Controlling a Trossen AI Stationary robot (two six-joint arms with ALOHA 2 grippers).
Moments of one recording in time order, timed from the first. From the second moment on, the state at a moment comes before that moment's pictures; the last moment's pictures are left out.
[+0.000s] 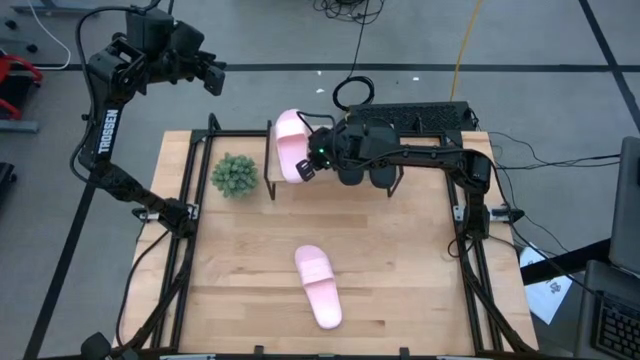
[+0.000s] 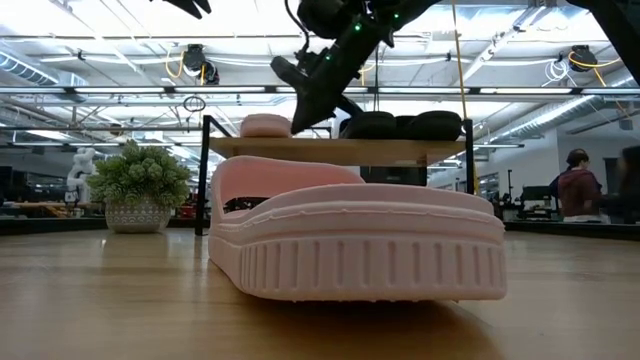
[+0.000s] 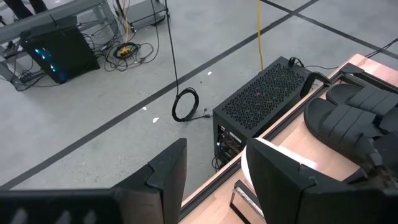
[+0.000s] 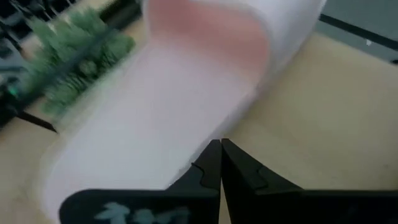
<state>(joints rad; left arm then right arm) 0.97 1.46 2.20 -1.28 0.05 0.10 -0.26 1.94 1.64 -0.46 0.26 0.51</state>
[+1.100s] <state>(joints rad) 0.97 1.46 2.20 -1.23 0.05 0.10 -0.22 1.94 1.69 -0.58 0.32 0.51</state>
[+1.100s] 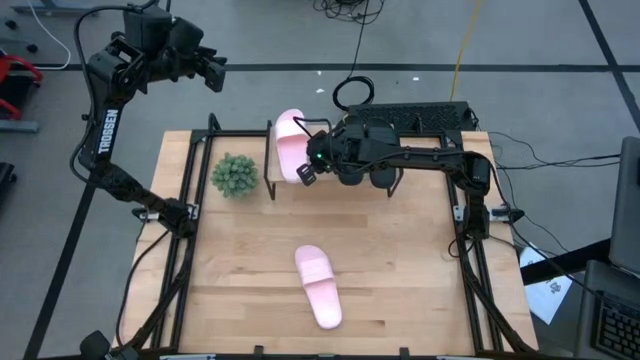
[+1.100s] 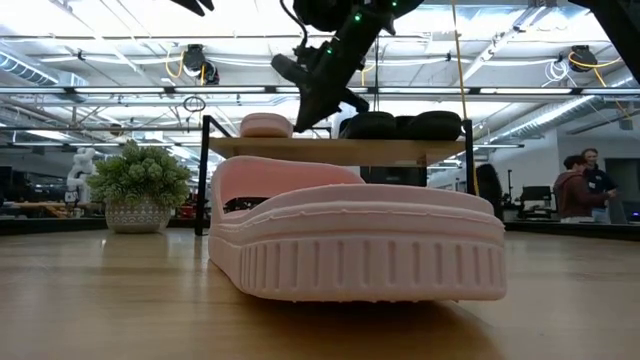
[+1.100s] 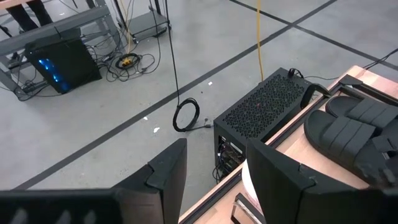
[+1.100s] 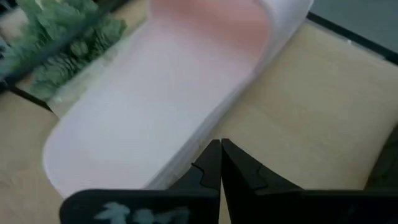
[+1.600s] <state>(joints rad) 0.97 1.46 2.20 -1.23 0.05 0.11 -0.21 1.94 1.69 -0.53 0.31 0.53</state>
